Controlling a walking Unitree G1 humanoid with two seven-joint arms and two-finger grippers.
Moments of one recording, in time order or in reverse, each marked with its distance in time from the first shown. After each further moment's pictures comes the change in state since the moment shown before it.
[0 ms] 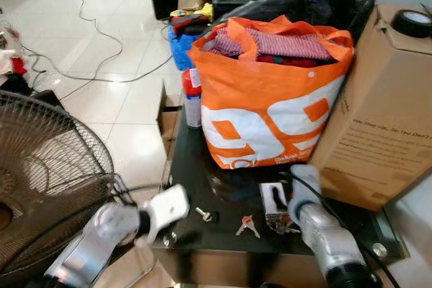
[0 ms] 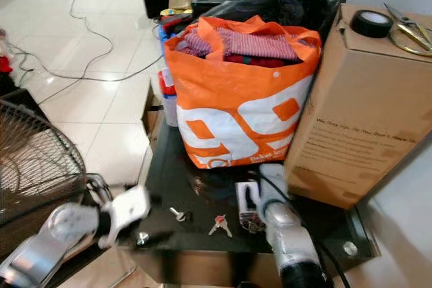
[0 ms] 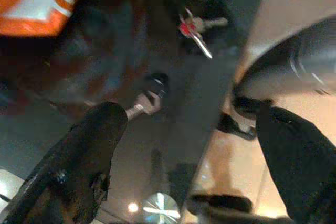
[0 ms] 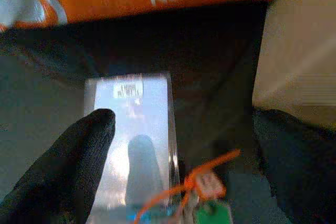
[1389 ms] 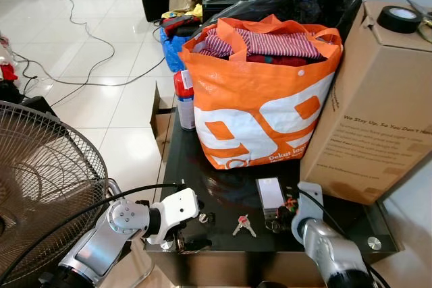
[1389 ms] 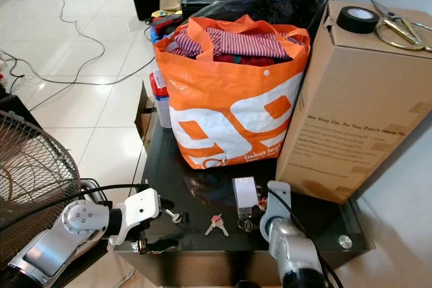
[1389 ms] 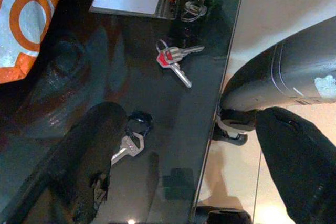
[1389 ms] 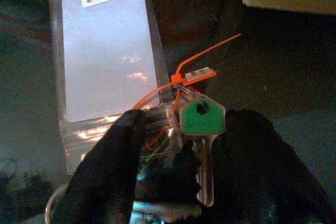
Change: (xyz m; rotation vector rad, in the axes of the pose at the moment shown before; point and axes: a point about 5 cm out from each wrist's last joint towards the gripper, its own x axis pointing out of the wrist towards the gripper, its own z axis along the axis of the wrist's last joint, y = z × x) left arm 0.015 0.003 0.013 0.032 -0.031 -0.069; right arm 0.006 0.003 -0.025 0.117 0.167 0.034
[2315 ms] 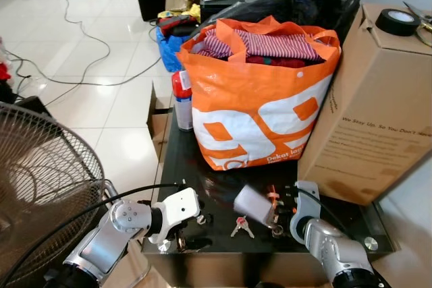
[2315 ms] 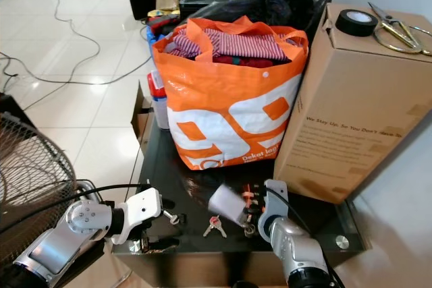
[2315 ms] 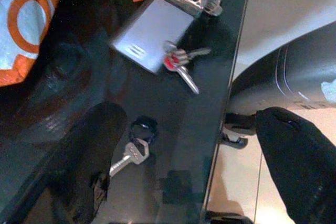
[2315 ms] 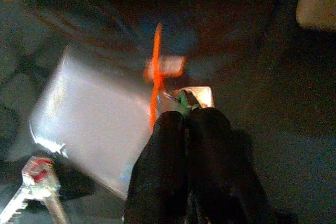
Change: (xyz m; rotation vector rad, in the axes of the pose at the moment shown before) left arm 0.006 0.003 -0.003 -0.008 0.000 0.009; right arm -0.010 -0.003 0.008 -0.003 -0.042 0.230
